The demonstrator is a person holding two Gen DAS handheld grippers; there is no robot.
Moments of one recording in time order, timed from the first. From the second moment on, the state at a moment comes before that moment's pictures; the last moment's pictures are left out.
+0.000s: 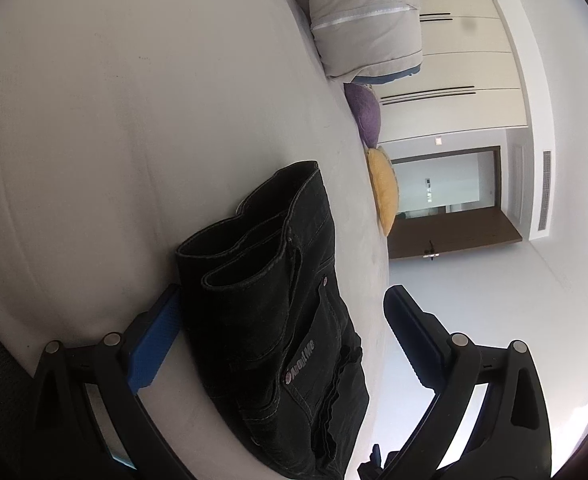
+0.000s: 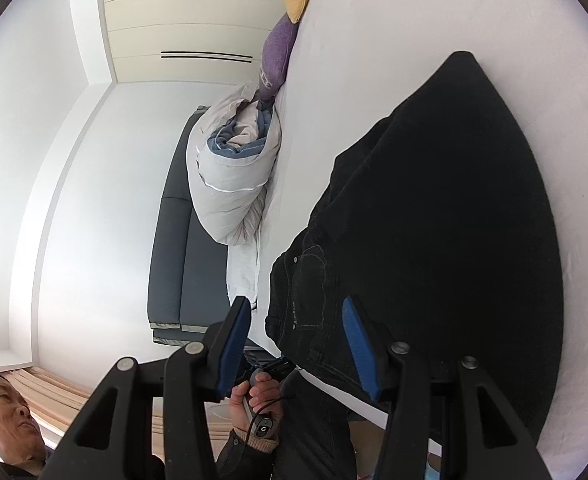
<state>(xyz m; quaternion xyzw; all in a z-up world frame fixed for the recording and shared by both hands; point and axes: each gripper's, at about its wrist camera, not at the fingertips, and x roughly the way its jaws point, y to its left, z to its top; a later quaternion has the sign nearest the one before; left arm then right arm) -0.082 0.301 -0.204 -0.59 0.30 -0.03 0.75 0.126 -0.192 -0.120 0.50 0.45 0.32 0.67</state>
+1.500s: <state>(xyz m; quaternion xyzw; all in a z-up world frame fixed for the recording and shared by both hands) -0.017 -0.079 -0.076 -0.07 0.40 -0.22 0.89 0.156 -0.230 -0.119 0.51 0.47 0.30 0.65</state>
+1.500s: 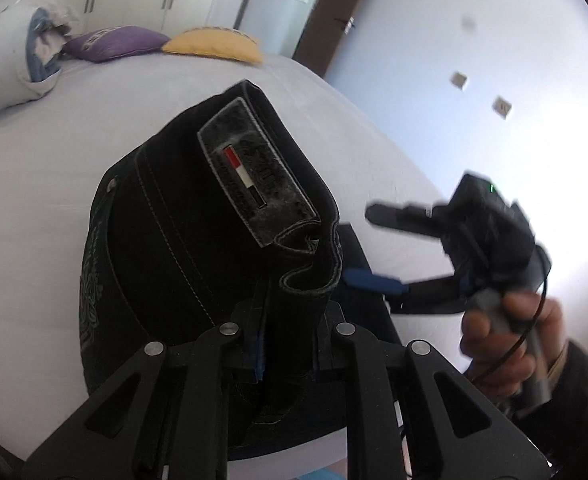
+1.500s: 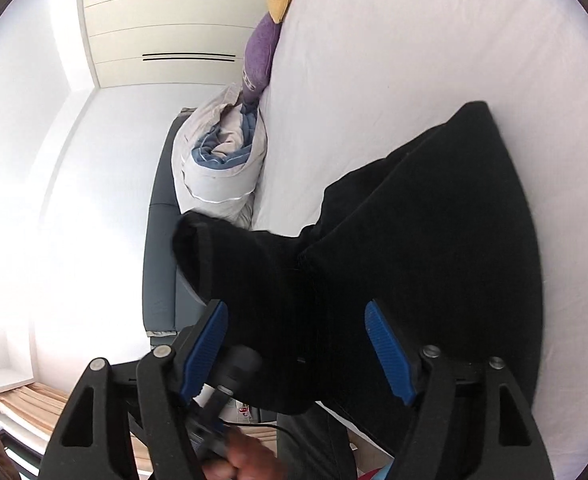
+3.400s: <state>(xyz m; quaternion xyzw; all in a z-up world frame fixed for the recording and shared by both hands) -0.101 -0.245 -0.173 0.33 0.35 -0.25 0.84 0.161 -0.284 -0.158 0.38 0.51 0.26 0.73</state>
